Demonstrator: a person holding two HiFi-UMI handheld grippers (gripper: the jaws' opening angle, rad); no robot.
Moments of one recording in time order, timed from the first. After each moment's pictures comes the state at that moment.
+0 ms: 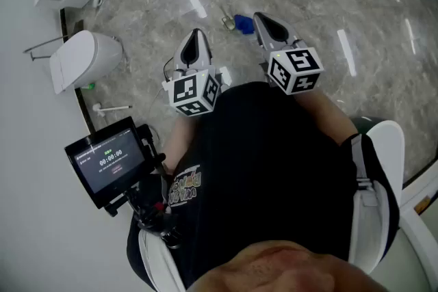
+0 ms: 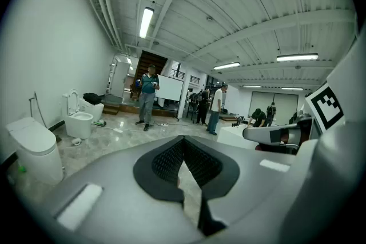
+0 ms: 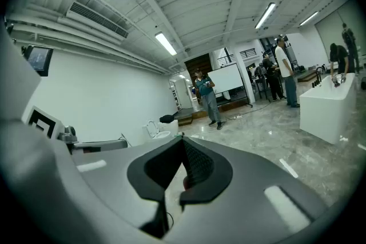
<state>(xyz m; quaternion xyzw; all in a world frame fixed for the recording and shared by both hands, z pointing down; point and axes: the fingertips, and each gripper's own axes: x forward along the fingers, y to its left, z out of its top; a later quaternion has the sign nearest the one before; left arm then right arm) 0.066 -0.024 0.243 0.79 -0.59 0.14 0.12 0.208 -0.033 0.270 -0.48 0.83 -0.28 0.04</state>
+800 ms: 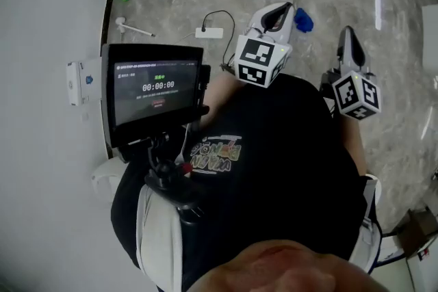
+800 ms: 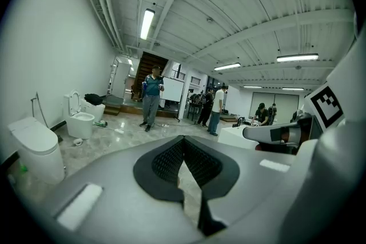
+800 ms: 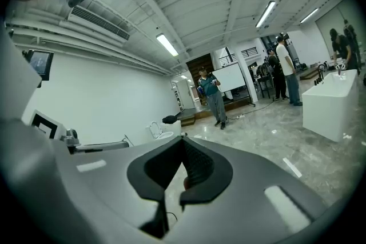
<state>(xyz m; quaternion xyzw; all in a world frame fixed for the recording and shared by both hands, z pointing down) 0.097 -0.045 0.252 0.82 -0.54 0.13 0.12 0.242 -0.042 0.272 -0.52 0.80 -0.27 0.05</state>
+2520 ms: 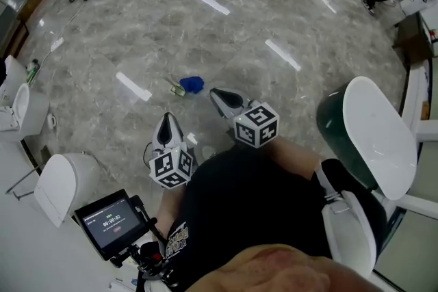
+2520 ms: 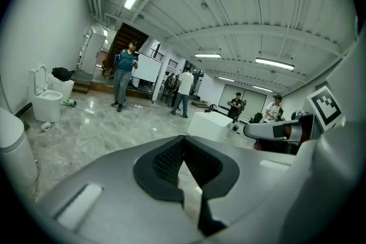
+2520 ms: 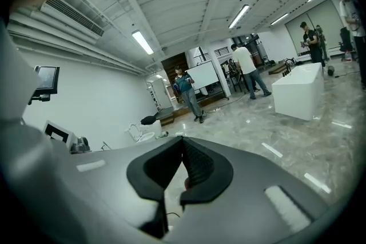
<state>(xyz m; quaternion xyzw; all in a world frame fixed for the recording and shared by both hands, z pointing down) 0.047 -0.015 0.289 0.88 -0.40 0.17 0.21 0.181 0.032 0.290 -0.61 0.72 -0.33 0.05</state>
